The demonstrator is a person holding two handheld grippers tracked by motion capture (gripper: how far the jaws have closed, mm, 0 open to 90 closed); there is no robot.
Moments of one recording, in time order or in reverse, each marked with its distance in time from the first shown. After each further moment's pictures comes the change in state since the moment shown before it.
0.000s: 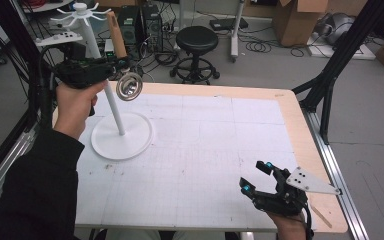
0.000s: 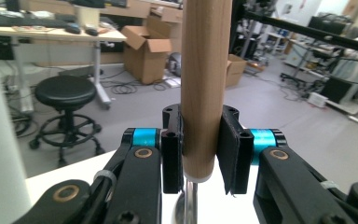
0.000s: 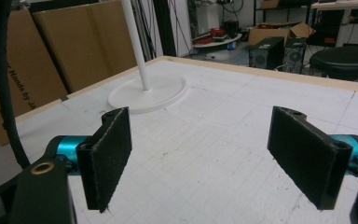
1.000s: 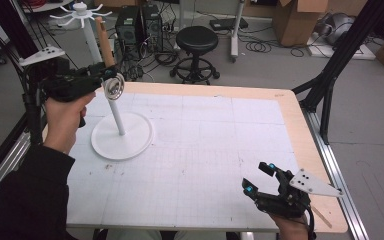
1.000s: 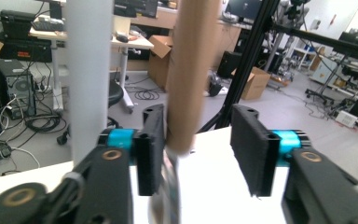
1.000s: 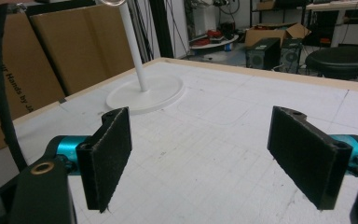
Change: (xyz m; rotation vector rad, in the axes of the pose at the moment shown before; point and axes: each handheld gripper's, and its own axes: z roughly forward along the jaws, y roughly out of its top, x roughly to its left) left arm 0.011 -0.035 -0.038 -0.074 0.094 -0.023; right arm -0.001 -0.001 -0.005 -0.006 -0.014 0.010
